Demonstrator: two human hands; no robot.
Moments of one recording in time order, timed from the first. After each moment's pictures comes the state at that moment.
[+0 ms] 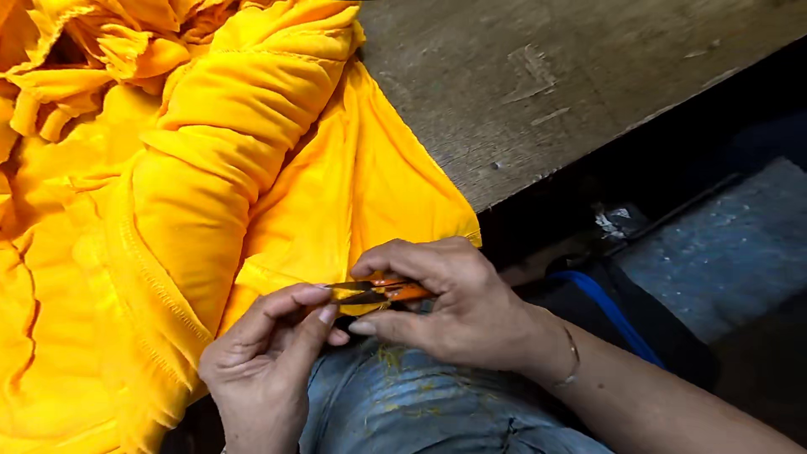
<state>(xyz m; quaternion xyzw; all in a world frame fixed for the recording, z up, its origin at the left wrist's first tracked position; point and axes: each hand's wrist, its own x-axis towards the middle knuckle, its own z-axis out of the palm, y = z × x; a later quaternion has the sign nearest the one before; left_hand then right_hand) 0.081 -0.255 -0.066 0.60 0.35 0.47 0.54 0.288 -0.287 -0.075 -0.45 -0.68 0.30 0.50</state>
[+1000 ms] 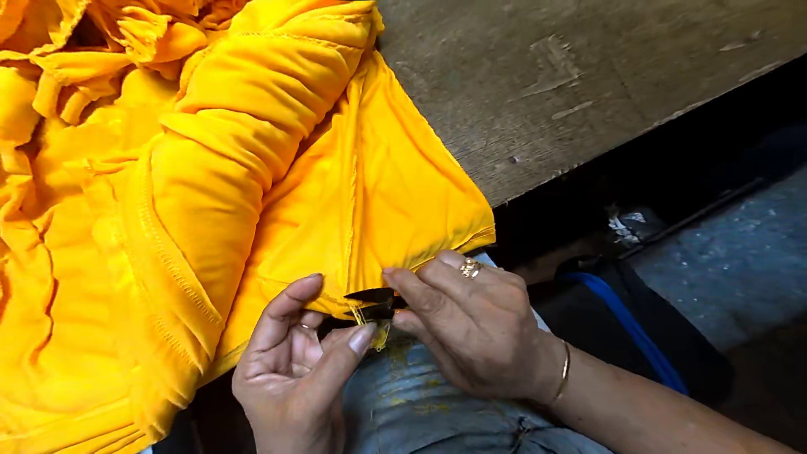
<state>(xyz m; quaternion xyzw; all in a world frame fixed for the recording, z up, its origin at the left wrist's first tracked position) 0.094 -0.288 -0.062 0.44 0.40 0.54 0.60 0.278 -0.315 -0.093 -0.51 -0.75 -0.03 0.42</state>
